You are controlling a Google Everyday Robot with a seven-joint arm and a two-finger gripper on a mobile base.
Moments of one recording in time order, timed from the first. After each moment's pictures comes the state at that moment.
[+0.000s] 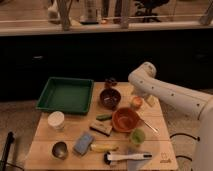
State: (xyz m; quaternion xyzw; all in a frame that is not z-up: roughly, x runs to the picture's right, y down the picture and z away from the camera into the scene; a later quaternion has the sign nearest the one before) arm 0.239 0.070 0.848 -0.27 -0.01 -0.40 0.88
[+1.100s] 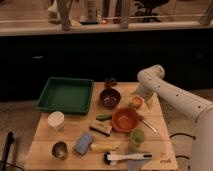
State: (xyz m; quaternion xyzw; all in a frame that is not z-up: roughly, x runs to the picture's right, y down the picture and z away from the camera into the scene) arm 0.239 0.084 0.892 -0.26 -0.10 -0.34 0.90
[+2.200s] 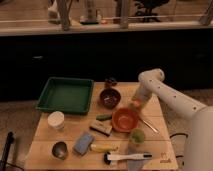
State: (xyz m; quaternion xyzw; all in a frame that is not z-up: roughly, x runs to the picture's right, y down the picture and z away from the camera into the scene) arm 0.234 0.105 0.921 -0.27 -0.14 -0.34 0.89
